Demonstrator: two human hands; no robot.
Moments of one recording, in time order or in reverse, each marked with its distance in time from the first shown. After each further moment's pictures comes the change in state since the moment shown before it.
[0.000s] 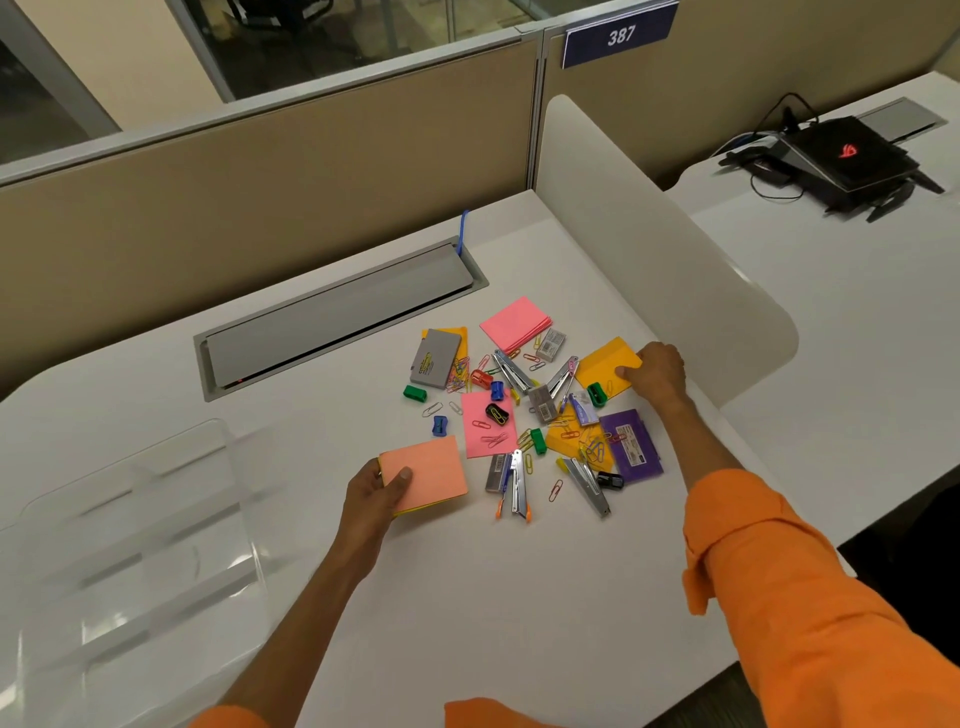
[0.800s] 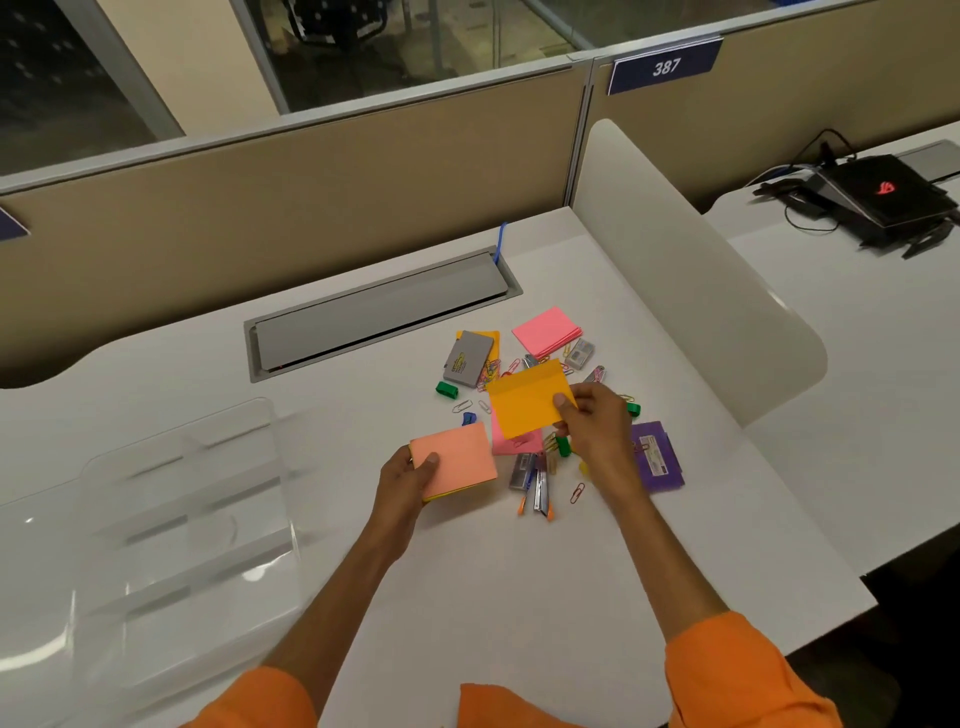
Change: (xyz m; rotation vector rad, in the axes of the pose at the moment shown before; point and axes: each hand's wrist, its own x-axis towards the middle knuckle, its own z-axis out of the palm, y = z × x) left_hand -0.010 0.009 0.005 -0.095 0.008 -0.058; right_hand -0.167 -0.091 0.022 0.695 -0.102 -0.095
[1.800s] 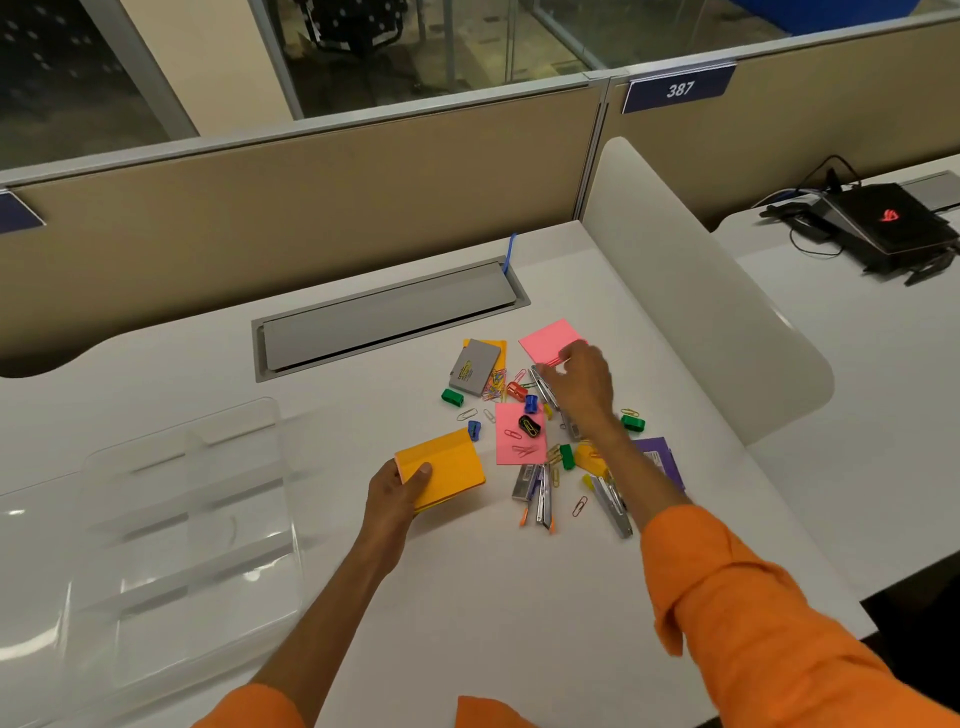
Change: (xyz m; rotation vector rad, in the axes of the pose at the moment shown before) left_hand -0.001 -0.008 -0.014 0.027 0.088 0.026; right_hand 0.076 -0.023 0.033 -0.539 -0.001 -0.222
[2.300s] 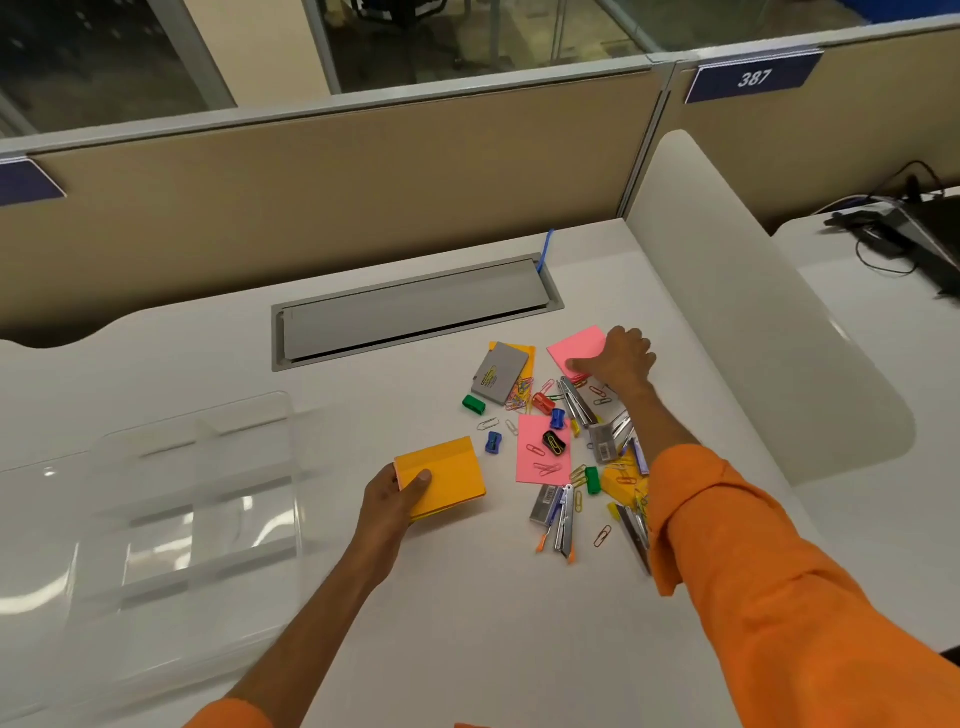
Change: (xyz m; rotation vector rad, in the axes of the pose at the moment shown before) left_hand 0.025 -0.007 -0.017 0.004 0.049 -0.057; right_hand 0.108 0.022 0.022 -0.394 -0.138 0.115
